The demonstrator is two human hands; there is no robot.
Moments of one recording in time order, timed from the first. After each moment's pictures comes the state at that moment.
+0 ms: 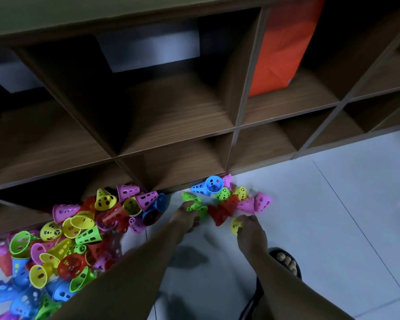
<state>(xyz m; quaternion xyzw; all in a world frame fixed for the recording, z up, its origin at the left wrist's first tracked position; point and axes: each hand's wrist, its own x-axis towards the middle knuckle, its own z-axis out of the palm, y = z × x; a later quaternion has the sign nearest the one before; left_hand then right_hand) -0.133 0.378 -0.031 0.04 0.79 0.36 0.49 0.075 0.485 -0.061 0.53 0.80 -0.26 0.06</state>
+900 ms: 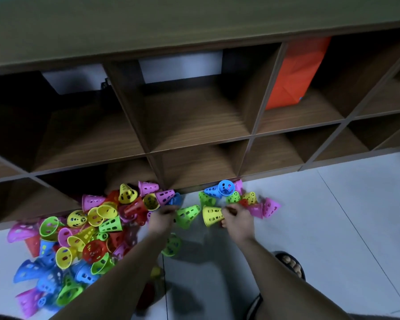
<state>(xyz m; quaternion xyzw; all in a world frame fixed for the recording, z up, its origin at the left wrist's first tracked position) -0.167 0.275 0.016 -0.02 0.79 0.51 0.33 0.010 0.442 0.014 0.51 0.68 -0.51 -0.13</state>
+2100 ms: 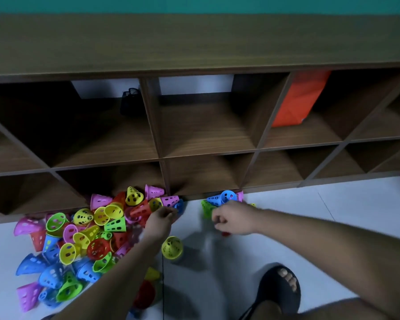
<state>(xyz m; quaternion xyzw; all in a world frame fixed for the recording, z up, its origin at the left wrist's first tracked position) -0.166 0.246 0.069 0.06 0.82 0.48 0.31 -0.021 0.468 0.143 0.07 0.95 -0.20 0.23</state>
